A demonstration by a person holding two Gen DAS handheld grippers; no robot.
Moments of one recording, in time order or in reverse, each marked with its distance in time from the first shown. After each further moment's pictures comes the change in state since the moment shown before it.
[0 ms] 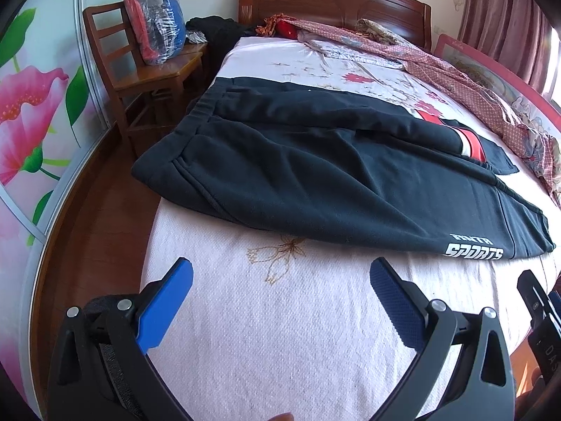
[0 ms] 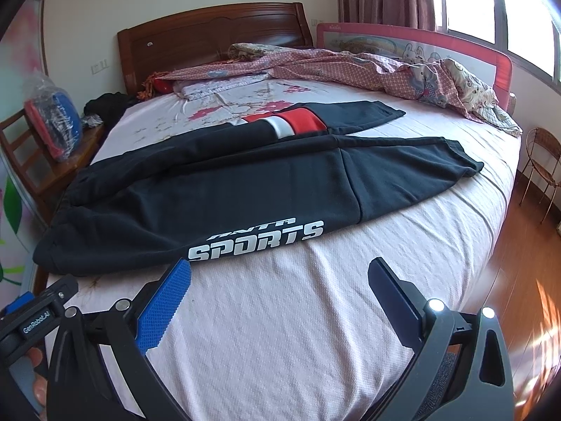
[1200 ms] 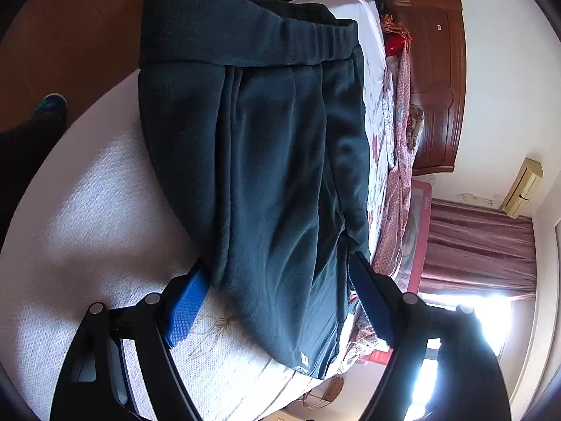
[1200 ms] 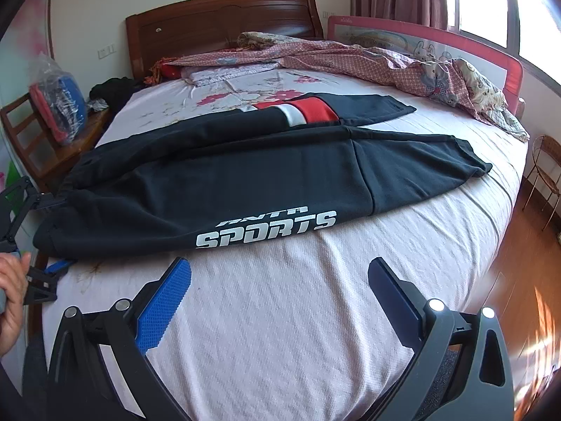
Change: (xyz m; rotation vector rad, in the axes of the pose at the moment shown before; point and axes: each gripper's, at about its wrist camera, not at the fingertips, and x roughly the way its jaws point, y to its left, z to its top) left arm 0.121 0.118 0.030 -1.029 0.283 -0.664; right arm 0.006 0.012 -0.001 -0.037 0.046 0.017
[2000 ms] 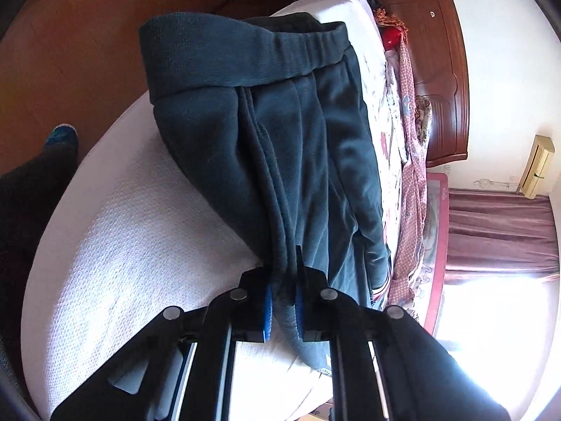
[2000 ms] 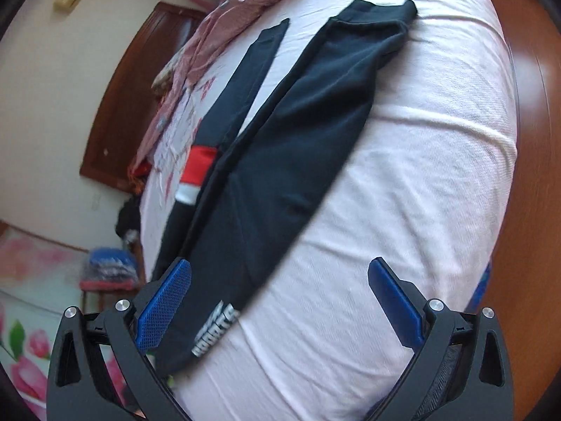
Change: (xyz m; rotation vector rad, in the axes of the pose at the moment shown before) left arm -0.025 -0.001 0.014 0.100 -0.017 0.129; right arm 0.079 -0.273 0.033 0.936 0.194 0.414
